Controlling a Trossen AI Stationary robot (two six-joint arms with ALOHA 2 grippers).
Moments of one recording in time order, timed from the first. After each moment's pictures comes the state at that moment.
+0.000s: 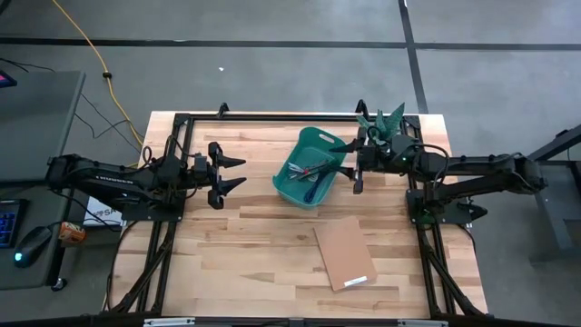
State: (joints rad) left arm 0.10 0.69 0.28 0.55 -0.15 -0.02; right arm -0.16 0.97 0.63 0.32 -0.06 -0.23
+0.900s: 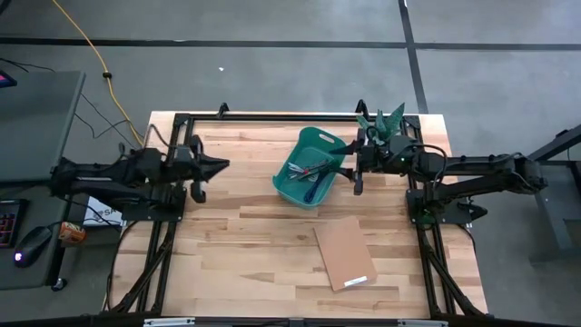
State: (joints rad) left arm 0.10 0.43 0.46 -0.02 -0.21 -0.08; right arm -0.16 0.97 0.63 0.28 -0.06 -0.18
